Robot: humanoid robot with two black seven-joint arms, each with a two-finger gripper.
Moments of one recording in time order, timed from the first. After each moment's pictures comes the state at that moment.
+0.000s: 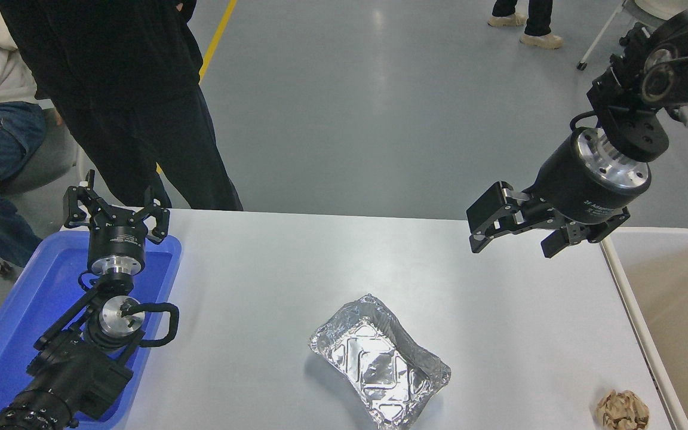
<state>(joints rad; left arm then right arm) -0.52 0.14 -1.19 -0.59 0.09 -0.33 -0.56 2.41 -0.31 -1.26 1.60 -0.02 0.72 0.00</state>
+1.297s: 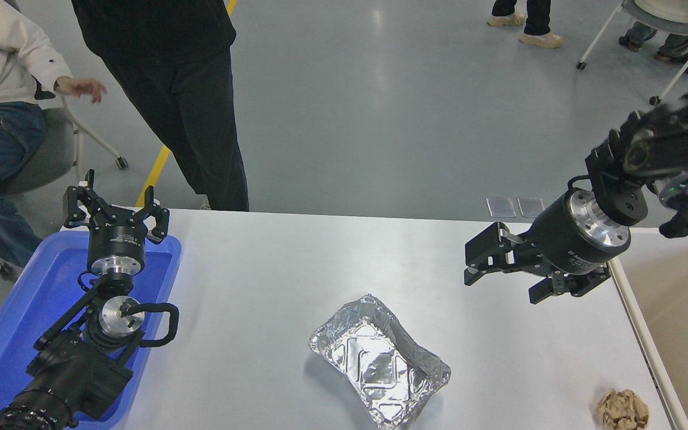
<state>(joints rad) -0.52 0.14 -1.19 -0.59 0.09 -0.33 -0.56 2.14 -0.39 -1.22 1.68 0.06 0.49 0.00</state>
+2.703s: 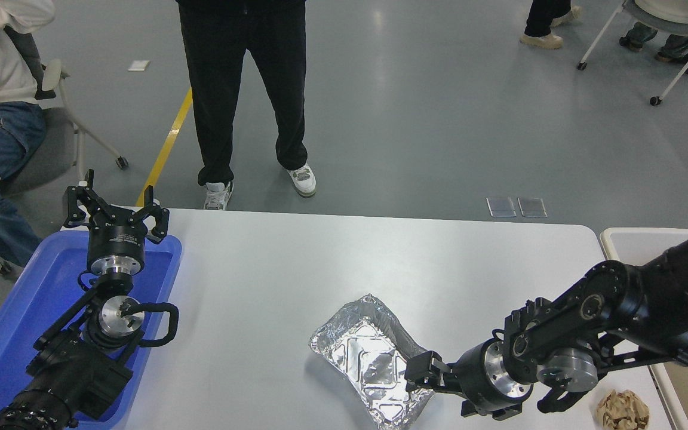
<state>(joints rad) -0.52 0.14 -1.19 -0.59 0.09 -0.33 -0.56 1.53 -0.21 -0.96 1.69 0.13 -0.14 -0.01</state>
